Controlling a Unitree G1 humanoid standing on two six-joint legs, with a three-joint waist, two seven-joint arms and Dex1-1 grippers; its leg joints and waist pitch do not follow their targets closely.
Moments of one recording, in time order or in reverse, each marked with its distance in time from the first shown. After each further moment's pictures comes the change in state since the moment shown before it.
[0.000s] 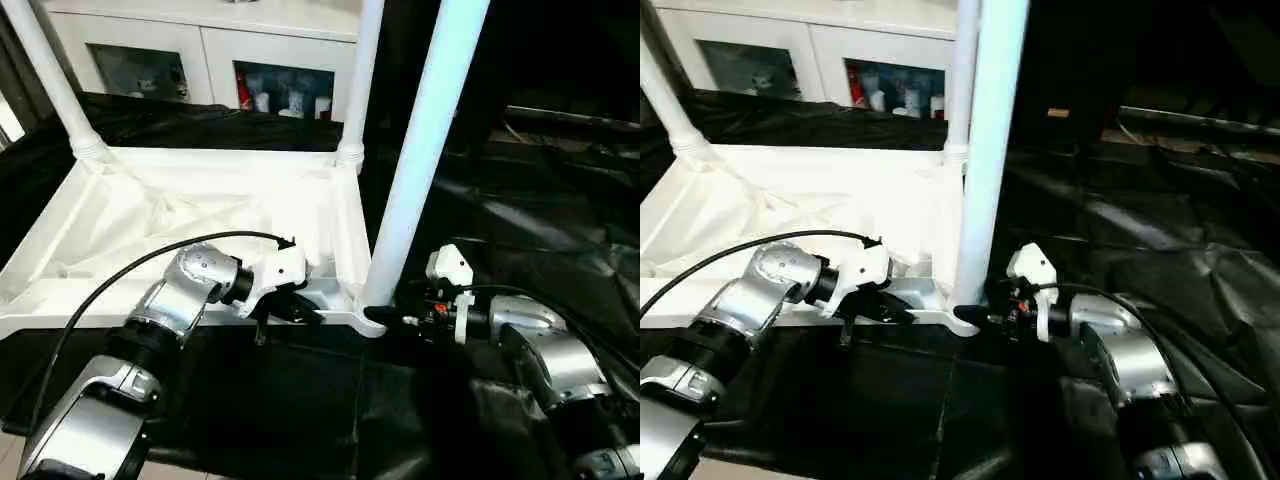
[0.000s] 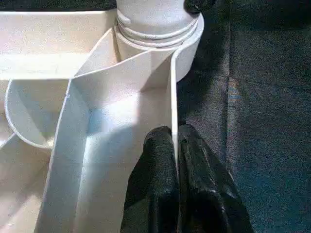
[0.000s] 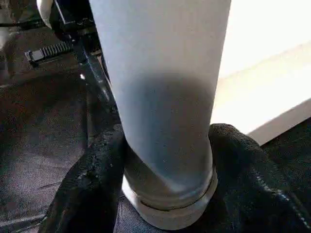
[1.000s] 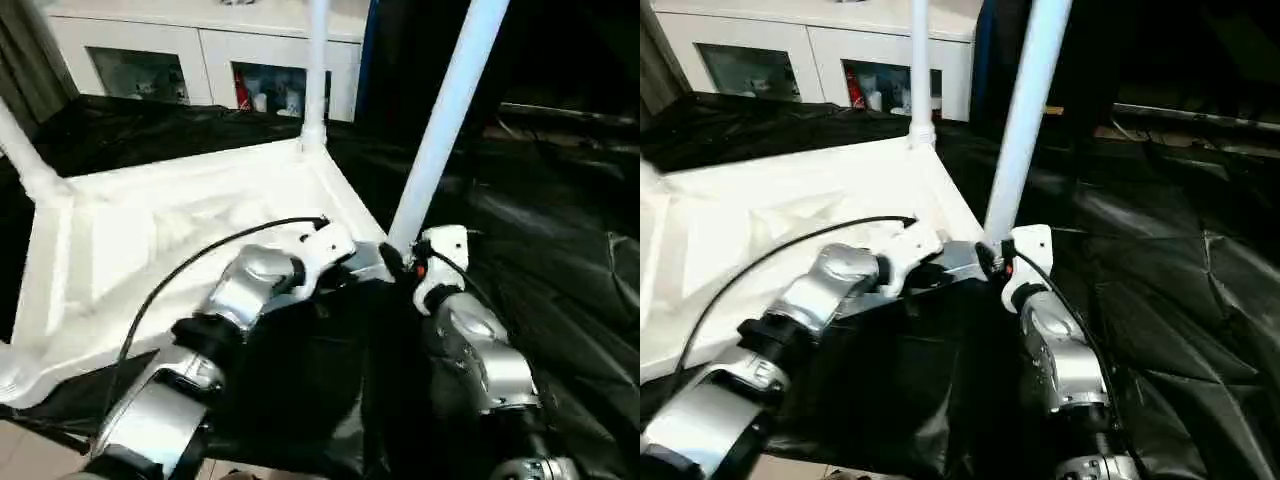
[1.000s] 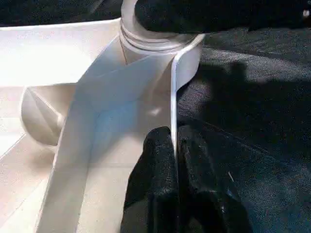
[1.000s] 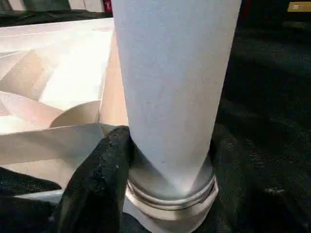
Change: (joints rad) left arm -0.087 -0.261 0.034 0.109 0.083 0.173 0.500; right arm 0.021 0.362 -0.157 -0.039 -0.140 0.045 -0.851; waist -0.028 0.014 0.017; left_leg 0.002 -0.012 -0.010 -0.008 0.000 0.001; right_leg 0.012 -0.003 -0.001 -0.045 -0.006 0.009
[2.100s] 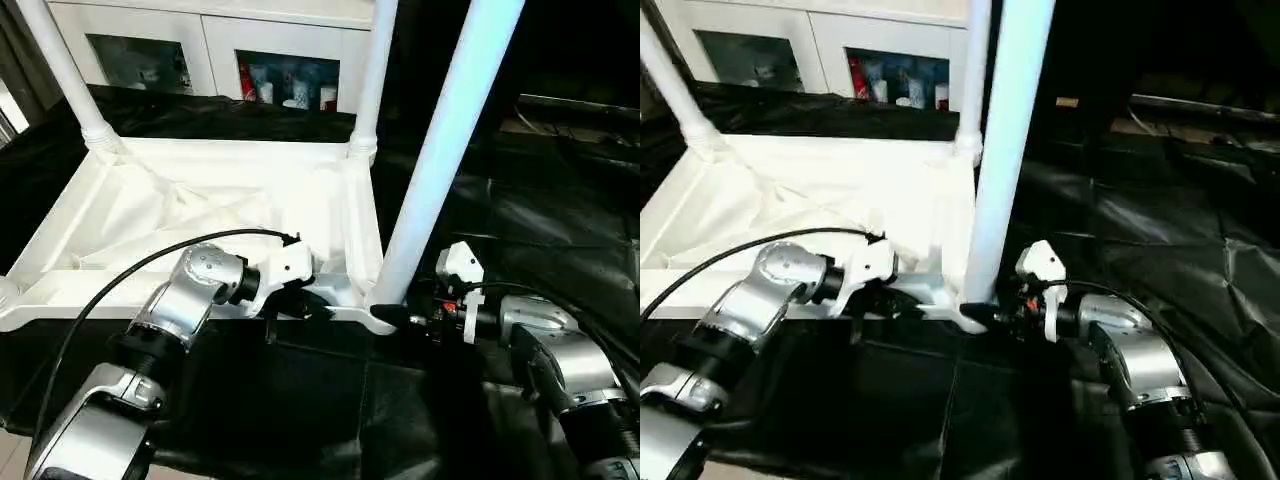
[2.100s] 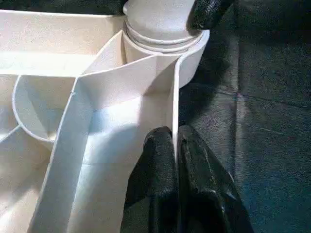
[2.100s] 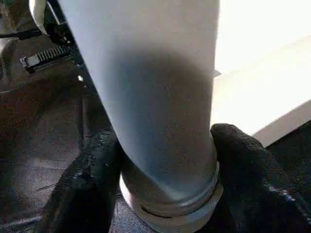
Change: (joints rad) left arm 0.116 0.225 -0.016 -0.194 -0.102 -0.122 -0.472; right arm 0.015 -0.394 0.128 -0.059 0.168 0.046 0.842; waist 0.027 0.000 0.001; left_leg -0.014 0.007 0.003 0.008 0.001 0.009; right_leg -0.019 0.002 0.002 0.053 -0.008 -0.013
